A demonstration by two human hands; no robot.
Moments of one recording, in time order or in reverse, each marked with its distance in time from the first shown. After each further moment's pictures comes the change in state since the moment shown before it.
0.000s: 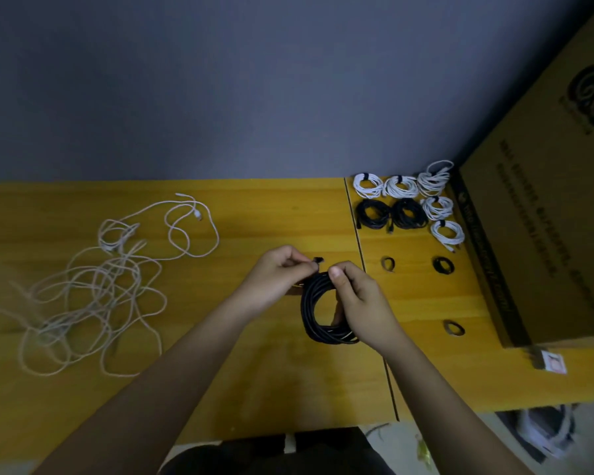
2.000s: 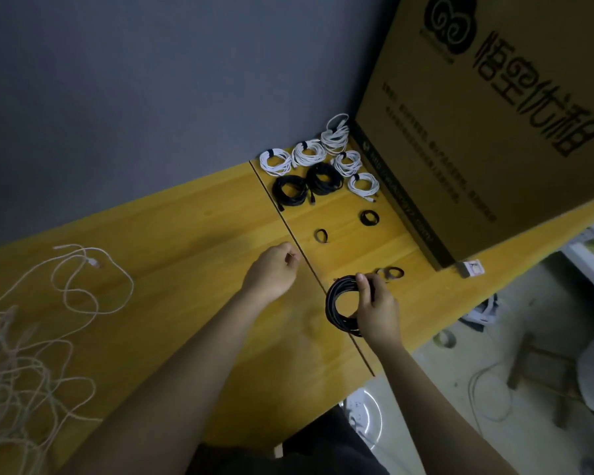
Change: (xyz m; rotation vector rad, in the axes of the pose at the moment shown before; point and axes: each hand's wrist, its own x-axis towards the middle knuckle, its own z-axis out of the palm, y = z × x) left_hand 0.100 -0.020 0.076 0.801 -0.288 0.152; right_hand -0.041 0.090 -0.031 -0.150 0.717 0.516
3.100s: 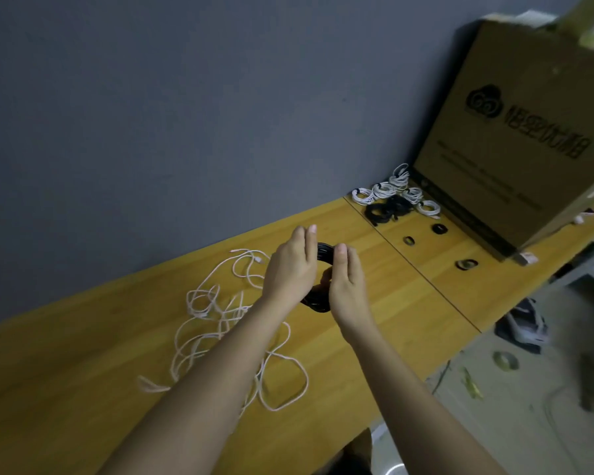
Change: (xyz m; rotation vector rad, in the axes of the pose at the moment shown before) left_hand -0.276 -0.140 -0.218 -0.092 0.506 0.374; right_hand -0.289 -0.261 0.196 0.552 0.034 -0.279
